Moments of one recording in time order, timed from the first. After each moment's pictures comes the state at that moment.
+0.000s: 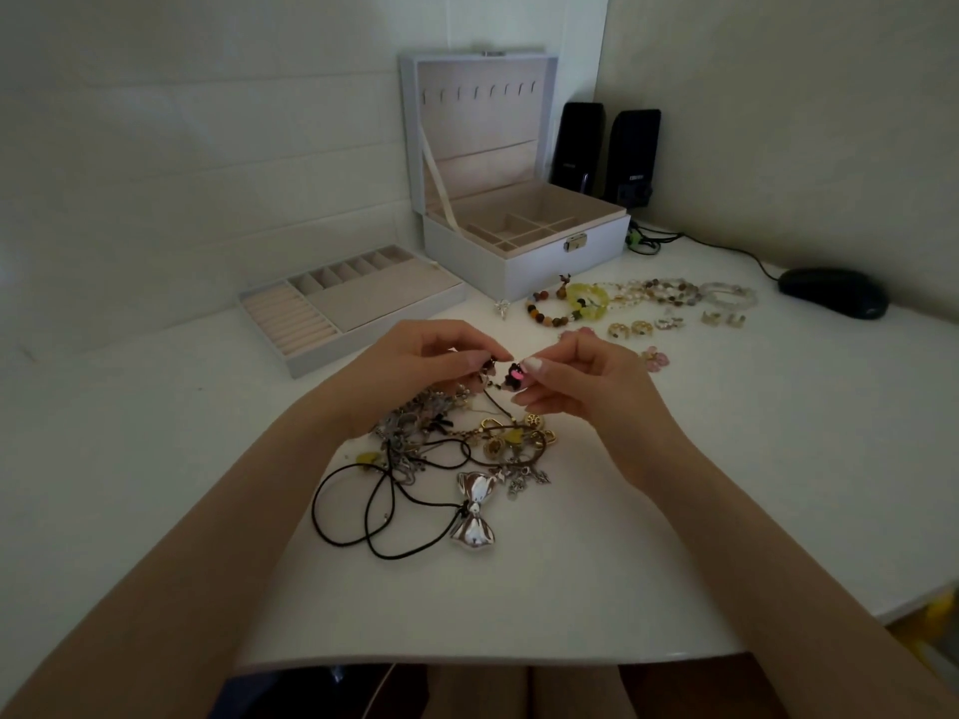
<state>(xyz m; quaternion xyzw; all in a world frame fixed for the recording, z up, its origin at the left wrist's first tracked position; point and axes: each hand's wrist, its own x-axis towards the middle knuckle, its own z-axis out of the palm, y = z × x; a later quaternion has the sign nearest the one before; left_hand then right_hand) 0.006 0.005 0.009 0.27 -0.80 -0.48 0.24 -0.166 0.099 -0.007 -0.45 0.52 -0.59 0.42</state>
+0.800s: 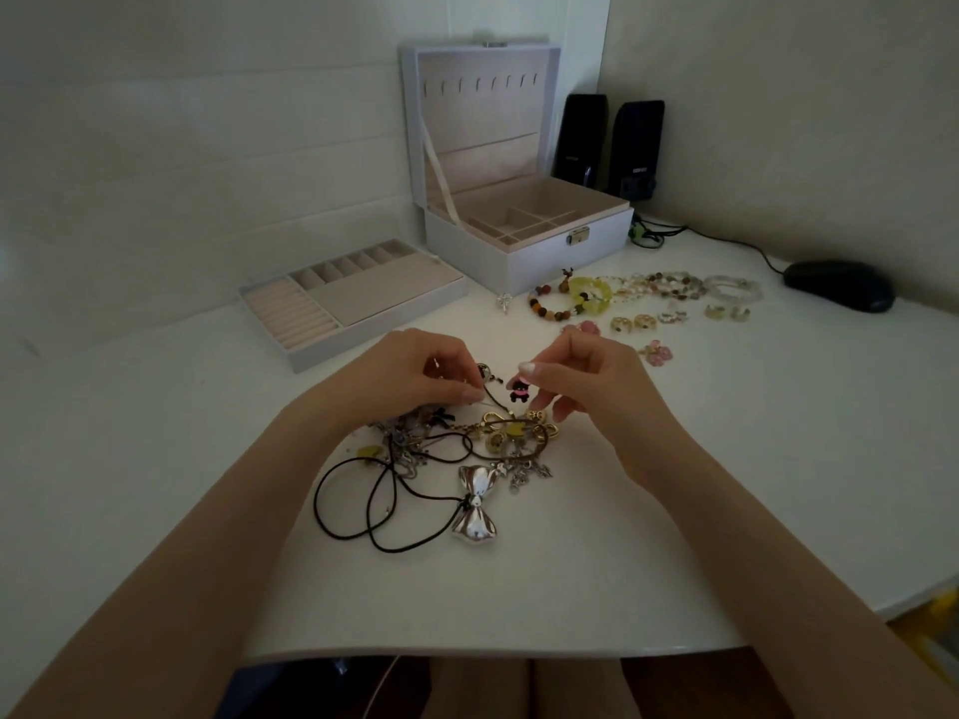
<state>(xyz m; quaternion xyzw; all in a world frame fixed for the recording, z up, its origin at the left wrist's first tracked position) 0.009 -0.008 -0.001 0.33 -0.88 -0.30 0.15 -0.165 0.099 -0.009 -0.49 0.56 -0.55 0.37</state>
